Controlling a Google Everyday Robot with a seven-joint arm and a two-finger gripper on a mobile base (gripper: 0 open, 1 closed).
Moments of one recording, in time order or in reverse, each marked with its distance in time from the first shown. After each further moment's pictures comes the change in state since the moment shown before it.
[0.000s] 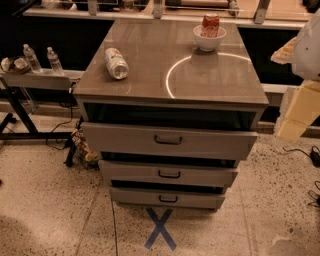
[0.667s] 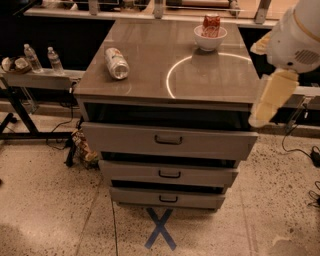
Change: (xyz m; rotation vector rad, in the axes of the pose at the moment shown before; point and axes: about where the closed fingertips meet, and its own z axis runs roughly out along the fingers) arm -0.024 -0.047 0.031 0.022 -0.069 -0.038
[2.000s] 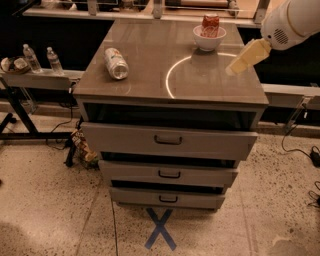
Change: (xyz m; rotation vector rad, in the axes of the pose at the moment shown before) arm 0.008 -0.161 0.049 0.259 -0.284 0.355
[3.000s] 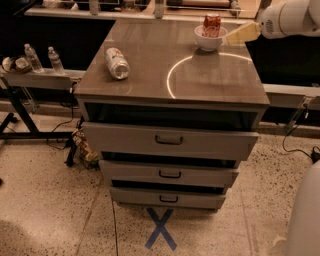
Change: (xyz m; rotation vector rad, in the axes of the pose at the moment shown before) arm -0.015 -0.136 0.076 0.188 -0.307 0.256
